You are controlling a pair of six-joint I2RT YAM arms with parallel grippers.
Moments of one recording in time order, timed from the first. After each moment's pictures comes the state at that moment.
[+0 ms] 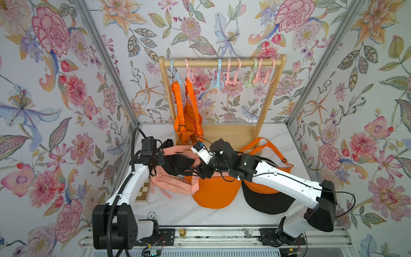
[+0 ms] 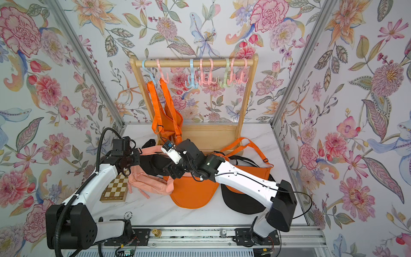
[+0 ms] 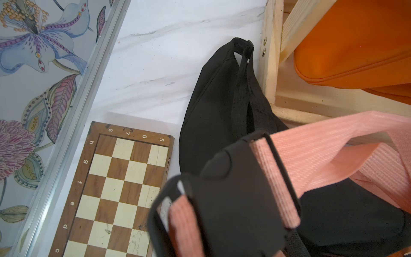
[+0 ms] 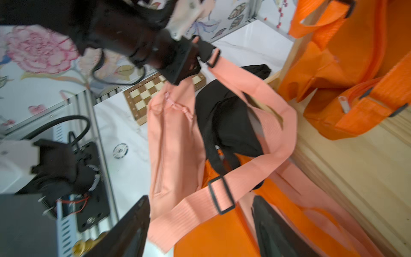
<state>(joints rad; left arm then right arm) -0.02 1.30 0.95 -0.54 -0.13 -0.17 1.08 1.52 1.41 -0.50 -0.09 0.04</state>
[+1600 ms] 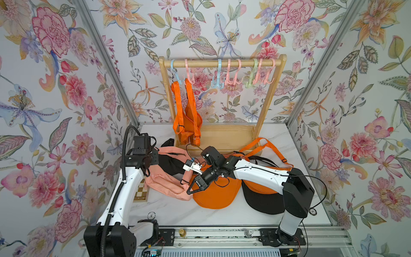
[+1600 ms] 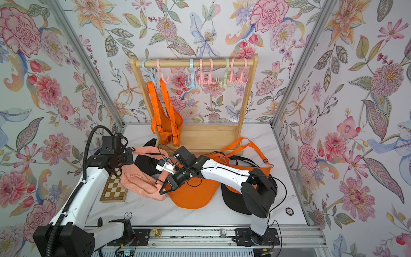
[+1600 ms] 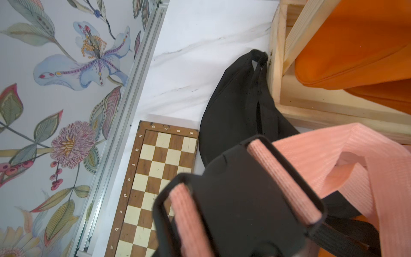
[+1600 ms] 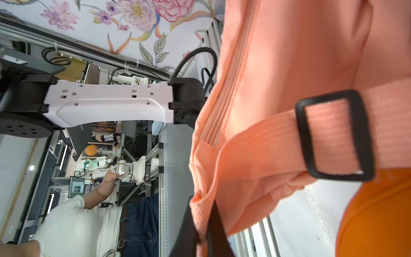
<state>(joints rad) 0.00 1.20 1.06 -0.77 -0.20 -0.10 0.96 1.83 1.37 -0.45 -1.01 0.38</state>
